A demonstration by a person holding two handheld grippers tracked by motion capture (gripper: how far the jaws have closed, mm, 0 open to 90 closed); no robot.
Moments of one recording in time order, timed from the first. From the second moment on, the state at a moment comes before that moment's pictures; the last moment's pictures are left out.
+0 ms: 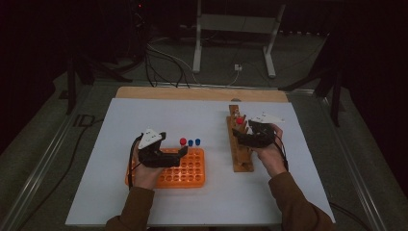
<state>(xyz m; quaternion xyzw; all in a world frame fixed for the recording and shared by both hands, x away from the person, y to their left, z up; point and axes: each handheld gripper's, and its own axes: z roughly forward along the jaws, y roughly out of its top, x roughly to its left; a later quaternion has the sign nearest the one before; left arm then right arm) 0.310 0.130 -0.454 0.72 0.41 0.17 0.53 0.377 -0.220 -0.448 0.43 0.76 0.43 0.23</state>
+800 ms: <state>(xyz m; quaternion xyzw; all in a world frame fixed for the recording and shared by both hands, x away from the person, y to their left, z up) 0.312 0.131 -0.455 0.72 0.41 0.17 0.54 0.391 -0.219 -0.458 0.45 0.75 0.42 0.23</state>
